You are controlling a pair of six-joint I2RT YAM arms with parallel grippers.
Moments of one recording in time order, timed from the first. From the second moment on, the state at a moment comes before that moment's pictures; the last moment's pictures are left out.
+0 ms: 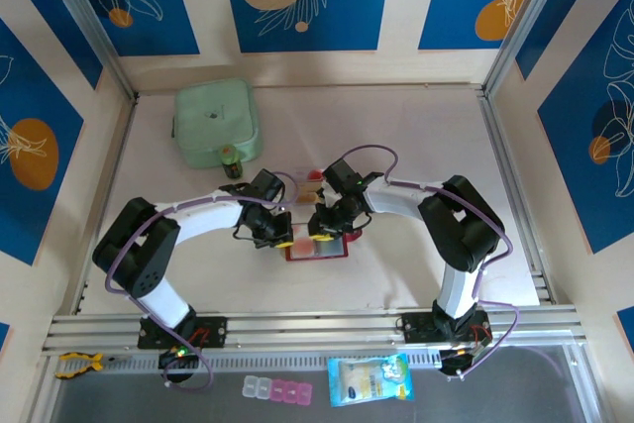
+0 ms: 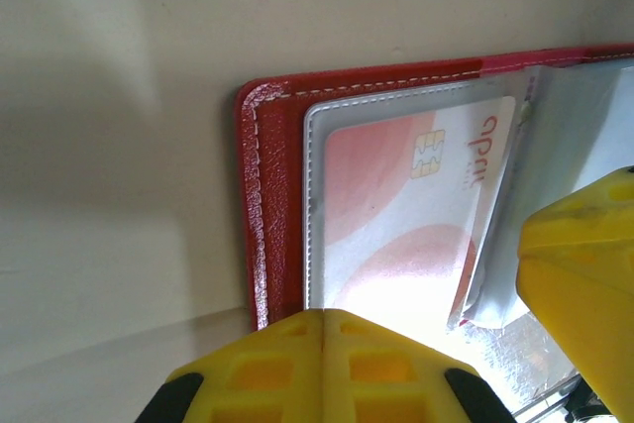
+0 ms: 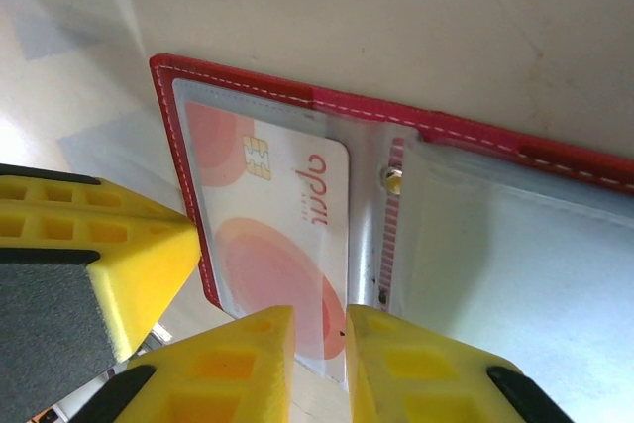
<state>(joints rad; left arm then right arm) -0.64 1.63 0.86 -0.50 0.41 -0.78 0.68 1.80 1.03 -0.47 -0.57 0.69</state>
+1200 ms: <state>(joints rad) -0.64 1.67 0.86 -0.48 0.44 -0.78 0.65 1.79 0.92 -0.32 -0.65 0.75</state>
